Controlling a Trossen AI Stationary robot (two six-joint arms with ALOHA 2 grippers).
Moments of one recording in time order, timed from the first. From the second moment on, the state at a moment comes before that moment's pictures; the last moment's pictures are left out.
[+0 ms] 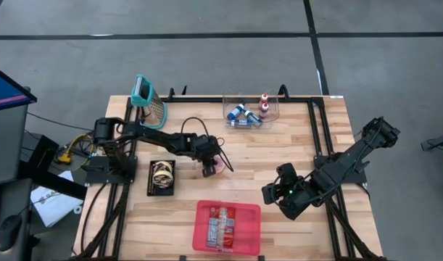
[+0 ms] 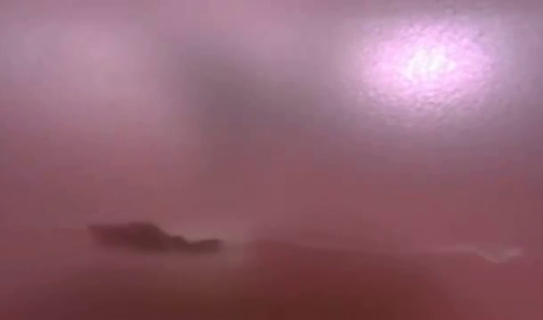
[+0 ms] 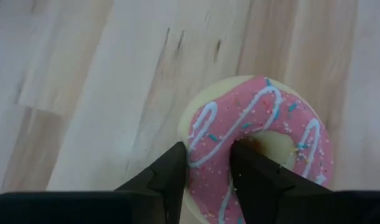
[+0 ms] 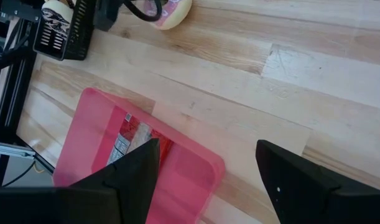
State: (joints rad) left arm 0.09 1.80 0.98 -0.20 -0.08 -0.14; right arm 0.66 1.43 1.22 -0.99 0.52 1.84
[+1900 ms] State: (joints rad) left arm -0.80 1.41 0.79 -1.16 -0.52 -1.77; right arm 0.65 1.43 1.22 -0.99 0.60 1.85
